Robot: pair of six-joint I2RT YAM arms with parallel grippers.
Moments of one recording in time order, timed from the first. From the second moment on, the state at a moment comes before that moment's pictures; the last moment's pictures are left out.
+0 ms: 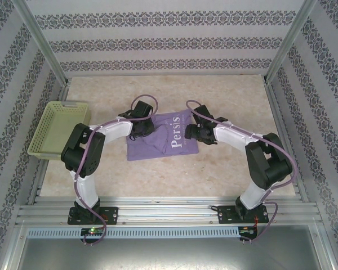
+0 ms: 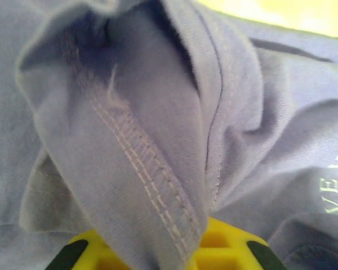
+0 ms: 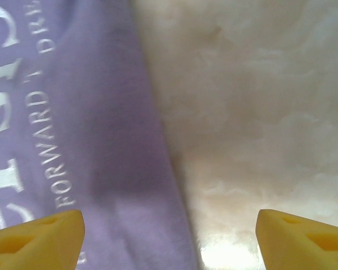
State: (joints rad) left arm -0.43 1.89 1.21 -0.36 -0.02 -0.69; right arm 0.45 1.70 1.04 -0.47 0.04 0.63
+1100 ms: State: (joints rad) left arm -0.44 1.70 1.21 -0.40 -0.05 -0.64; right arm 0.53 1.84 1.21 -0.55 0.10 0.59
